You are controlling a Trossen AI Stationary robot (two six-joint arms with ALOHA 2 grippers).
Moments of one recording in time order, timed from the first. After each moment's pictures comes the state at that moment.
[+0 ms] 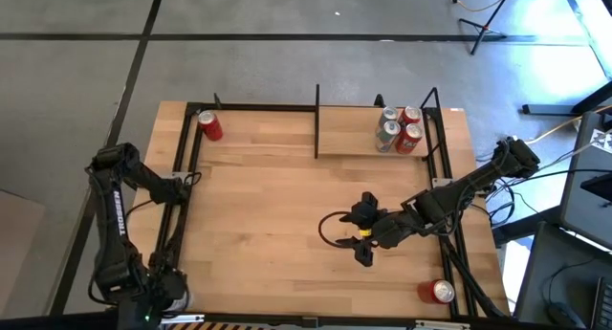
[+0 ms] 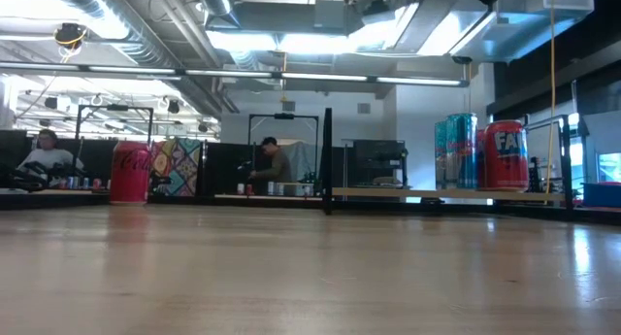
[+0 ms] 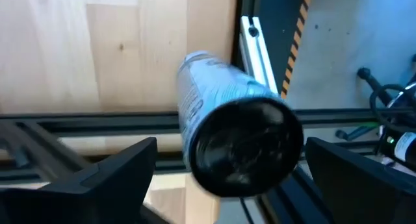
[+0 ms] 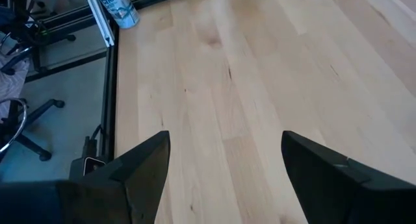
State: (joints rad) left arm -1.26 1.57 1.35 -1.13 0.08 -1.35; right arm 0.52 1.43 1.18 -0.48 0.36 0.65
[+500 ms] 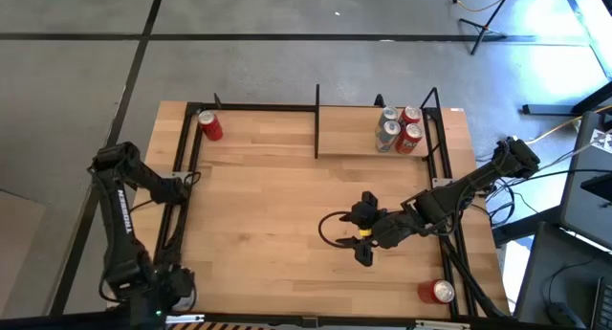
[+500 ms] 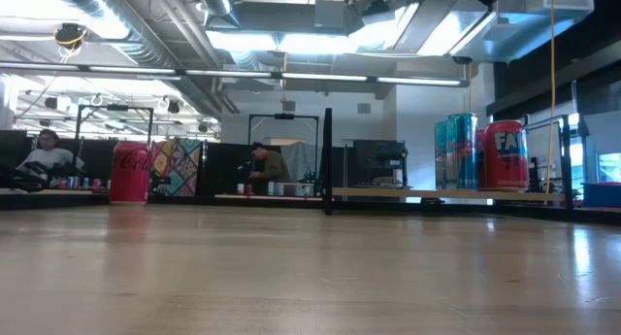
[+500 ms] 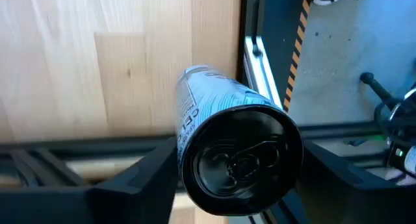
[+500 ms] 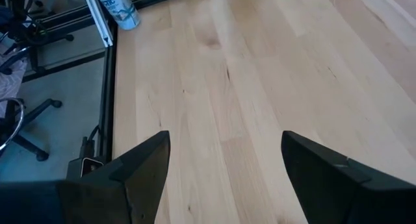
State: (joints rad) left arm -1.20 1.57 1.33 -1.12 0.04 -1.27; right arm 0.52 1.43 1.18 -0.48 0.36 0.65
